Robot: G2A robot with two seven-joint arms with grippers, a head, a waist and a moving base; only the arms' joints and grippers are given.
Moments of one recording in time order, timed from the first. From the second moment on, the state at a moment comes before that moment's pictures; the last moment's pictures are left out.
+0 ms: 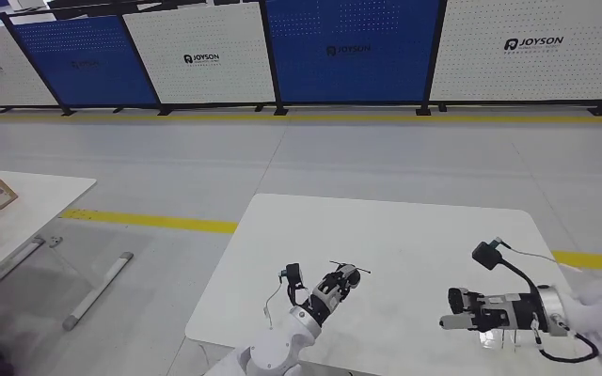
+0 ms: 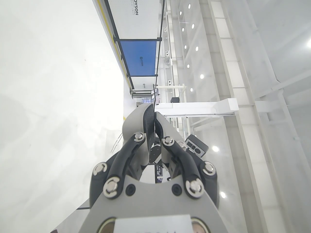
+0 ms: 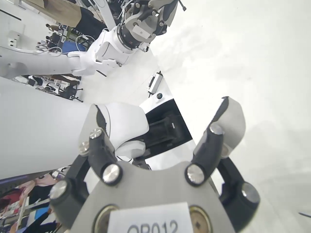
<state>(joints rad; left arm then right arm) 1.52 -1.18 -0.95 -1.78 -0.42 -0.08 0.11 -1.15 -0.78 1.26 -1.72 0.26 -0.31 1.39</state>
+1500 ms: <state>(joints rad) 1.52 -1.18 -0.95 -1.78 -0.42 -0.08 0.11 -1.21 -0.75 1.37 -1.77 0.06 -0.17 1.39</state>
